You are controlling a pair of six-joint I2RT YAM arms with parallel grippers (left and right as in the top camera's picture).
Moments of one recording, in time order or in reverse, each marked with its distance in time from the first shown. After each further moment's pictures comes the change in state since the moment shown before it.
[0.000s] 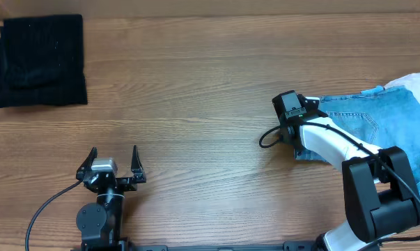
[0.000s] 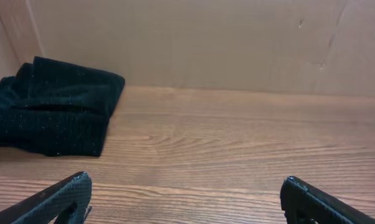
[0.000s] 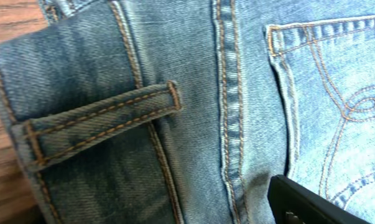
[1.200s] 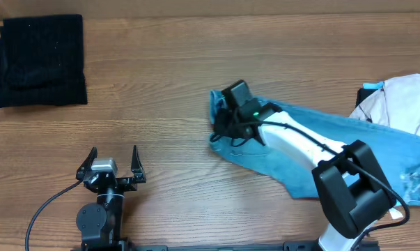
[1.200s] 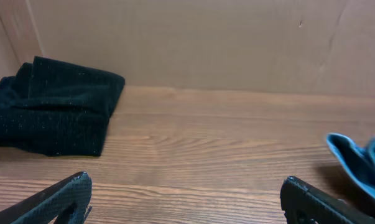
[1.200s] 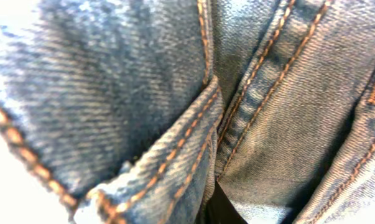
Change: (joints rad) left arm 0.000 0.000 0.000 0.000 0.000 0.000; right arm 0.318 0.092 0.236 0.235 -0.744 0.320
